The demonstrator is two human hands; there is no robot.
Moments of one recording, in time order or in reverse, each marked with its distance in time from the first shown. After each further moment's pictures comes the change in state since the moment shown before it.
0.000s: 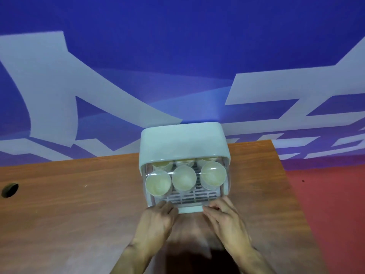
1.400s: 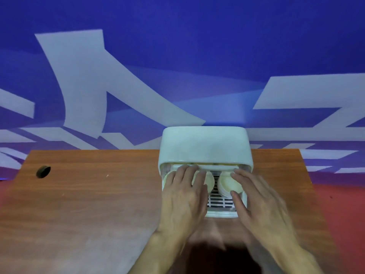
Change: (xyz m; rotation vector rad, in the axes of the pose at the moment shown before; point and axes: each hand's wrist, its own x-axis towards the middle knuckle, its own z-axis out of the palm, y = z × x) left_hand 0.050 0.038 -0.069 0.006 0.370 -0.267; right_hand 0.060 -0.034 -0.085 -0.107 0.053 -0.018
